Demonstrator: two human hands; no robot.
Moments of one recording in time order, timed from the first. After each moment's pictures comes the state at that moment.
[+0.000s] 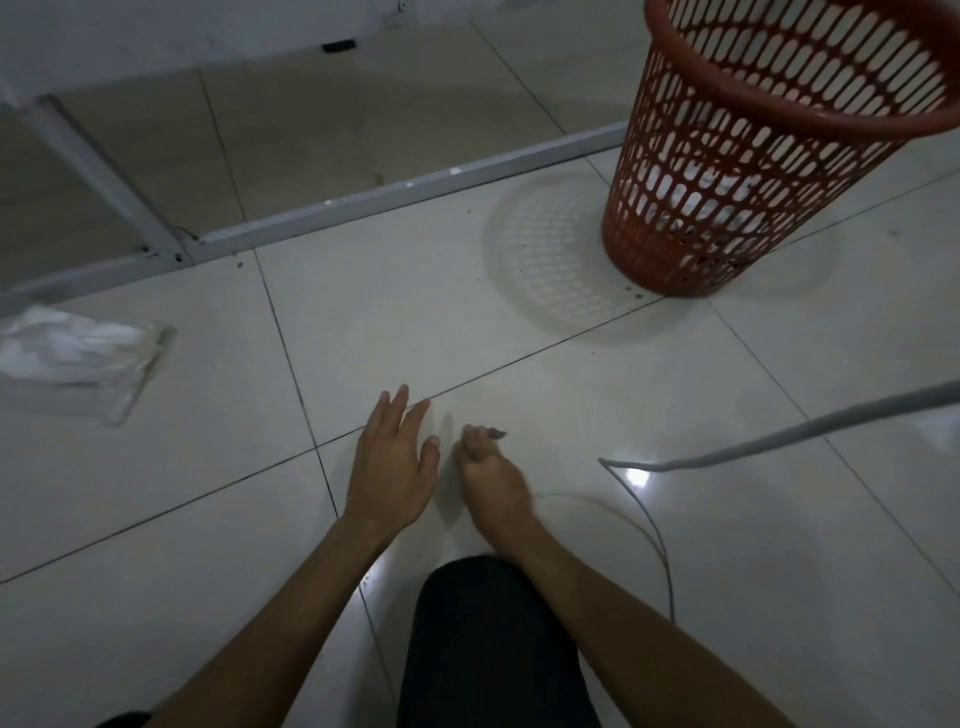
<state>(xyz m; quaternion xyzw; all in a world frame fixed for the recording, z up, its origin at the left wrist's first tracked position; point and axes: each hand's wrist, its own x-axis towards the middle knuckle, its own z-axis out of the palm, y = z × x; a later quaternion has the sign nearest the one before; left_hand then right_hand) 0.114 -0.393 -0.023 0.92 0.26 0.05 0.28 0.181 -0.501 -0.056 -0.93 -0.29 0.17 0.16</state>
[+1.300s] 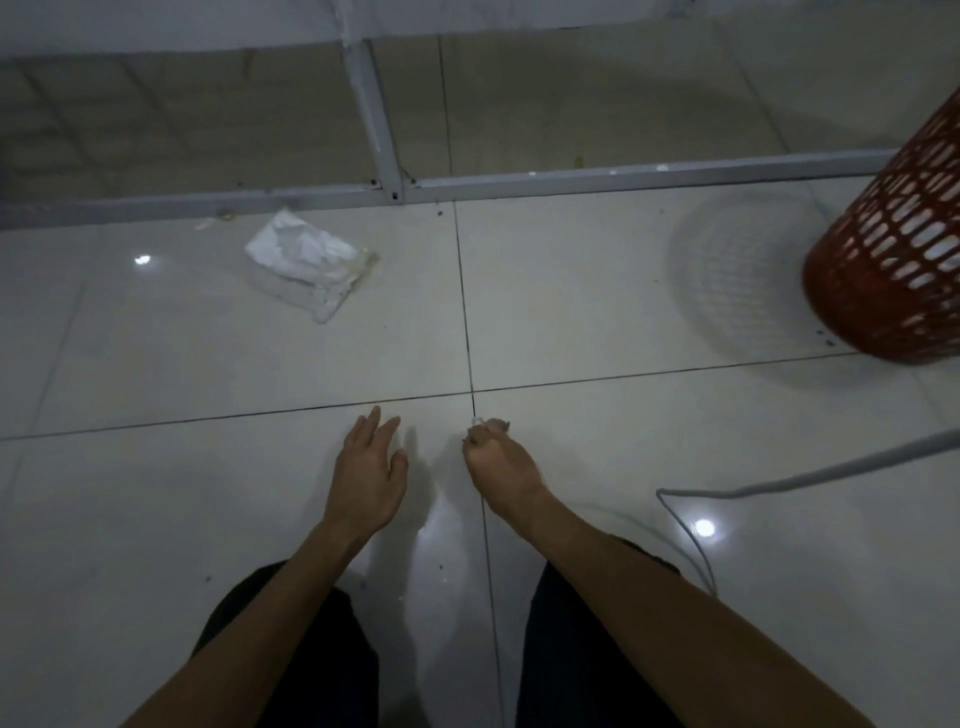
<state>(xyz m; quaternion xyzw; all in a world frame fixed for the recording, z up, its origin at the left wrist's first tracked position) -0.056 -0.318 -0.034 0.84 0.46 0.04 0.28 0.095 -0.404 -0.066 -0.72 -0.68 0.08 -0.10</state>
